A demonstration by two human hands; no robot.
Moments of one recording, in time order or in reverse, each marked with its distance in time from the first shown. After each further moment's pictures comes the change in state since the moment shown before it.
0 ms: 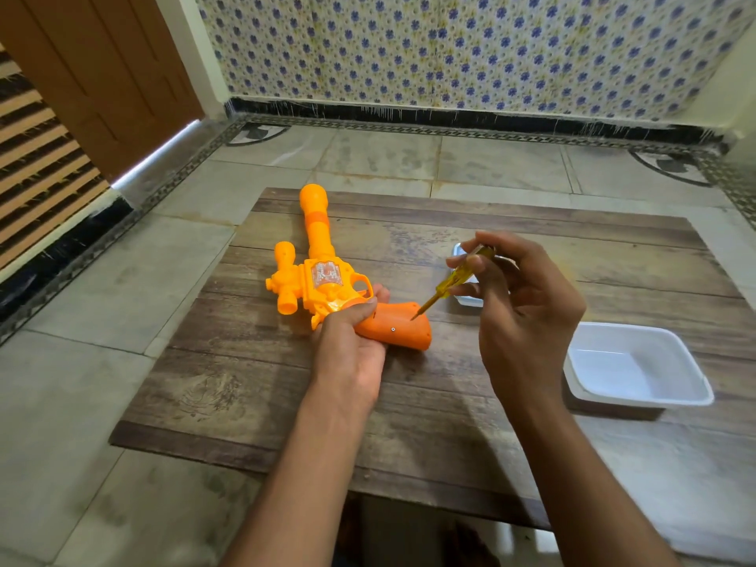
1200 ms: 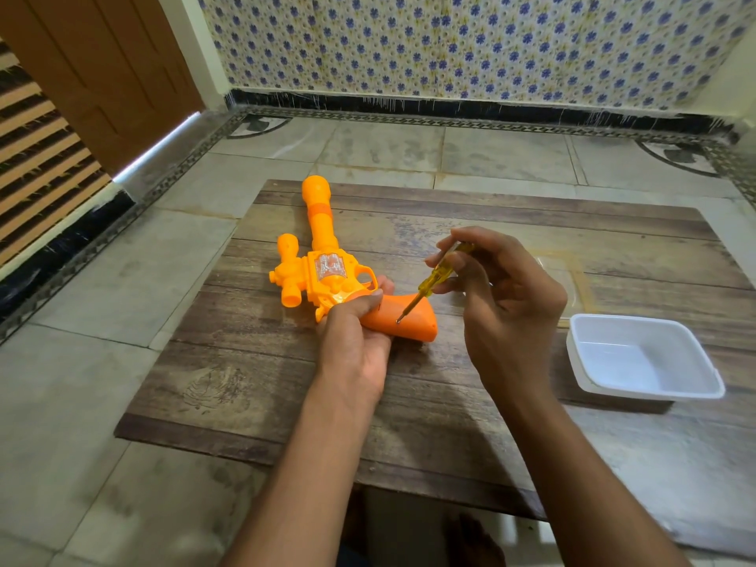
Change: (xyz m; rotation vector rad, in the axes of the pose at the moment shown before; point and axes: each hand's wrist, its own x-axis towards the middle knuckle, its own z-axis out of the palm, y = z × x) left_hand 0.000 -0.001 0.002 0.010 0.017 -0.005; right_hand -0.005 0.004 0.012 -0.006 -0.094 -0.088
